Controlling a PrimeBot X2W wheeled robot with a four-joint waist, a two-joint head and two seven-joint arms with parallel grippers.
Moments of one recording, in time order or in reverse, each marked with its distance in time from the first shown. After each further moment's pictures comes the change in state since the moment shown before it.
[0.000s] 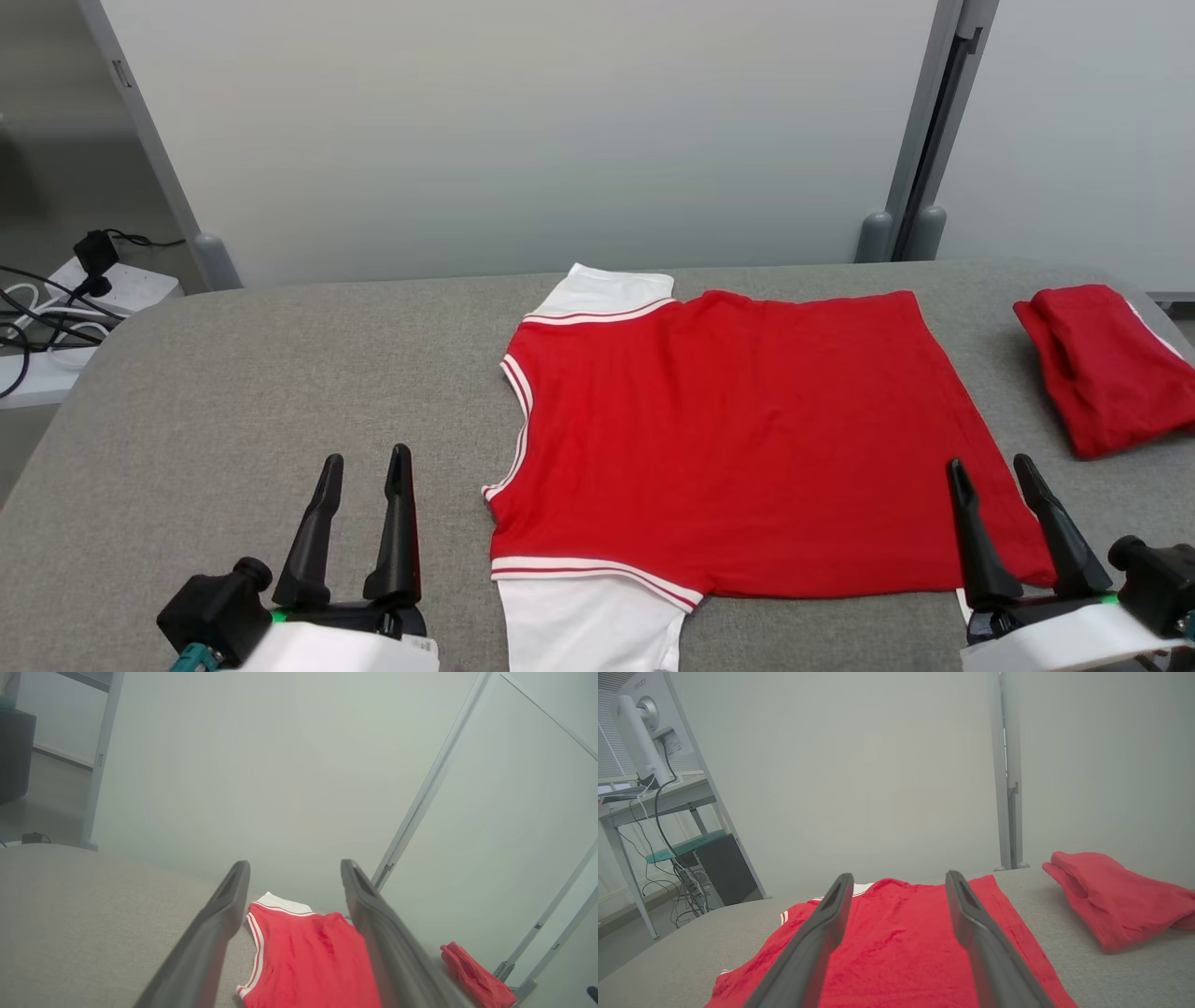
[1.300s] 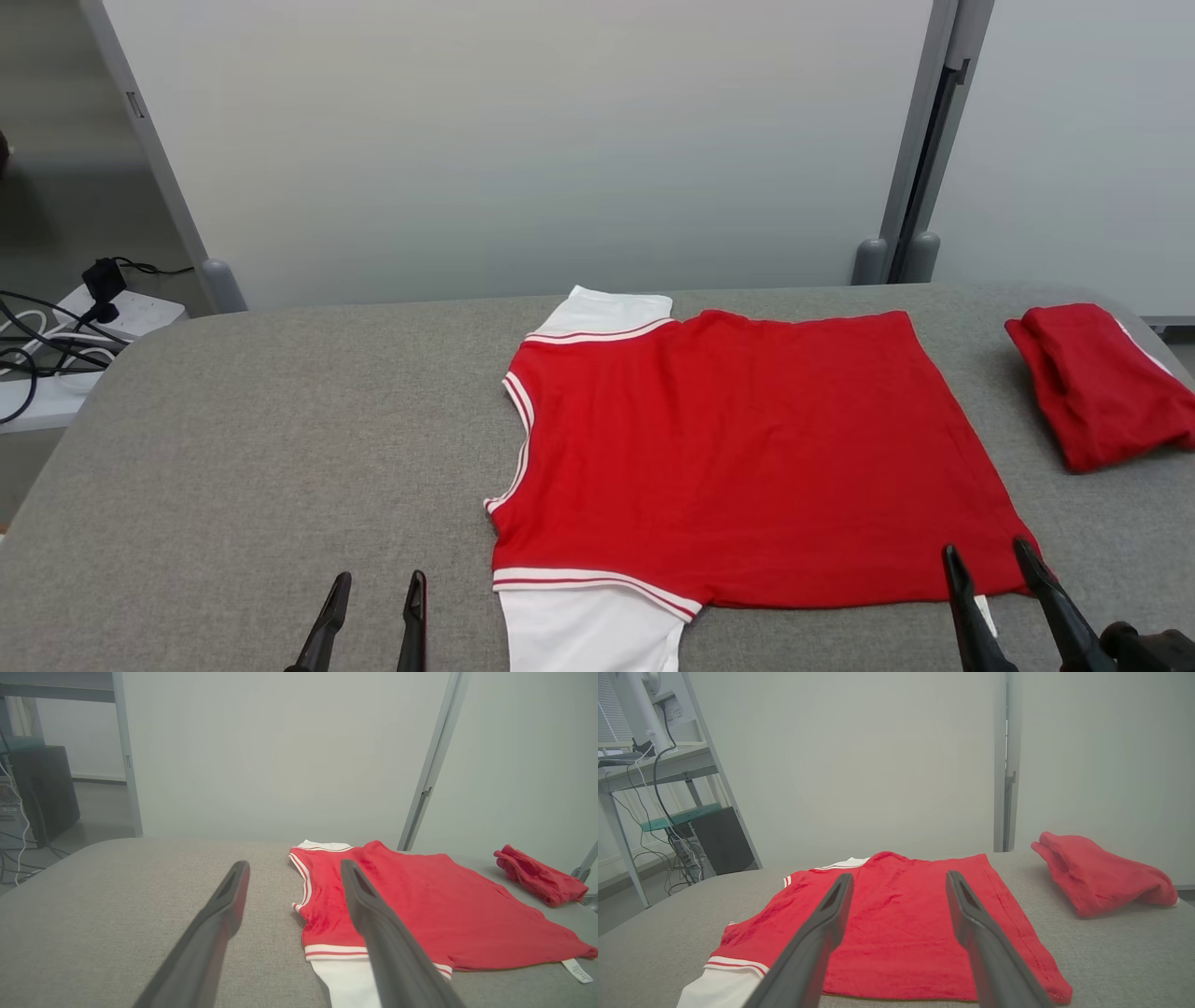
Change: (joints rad) left arm 0.189 -0.021 0.034 0.026 0.323 -0.002 0.000; right arm 0.172 0.017 -0.010 -0.086 -0.101 0.000 0.000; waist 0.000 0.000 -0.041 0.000
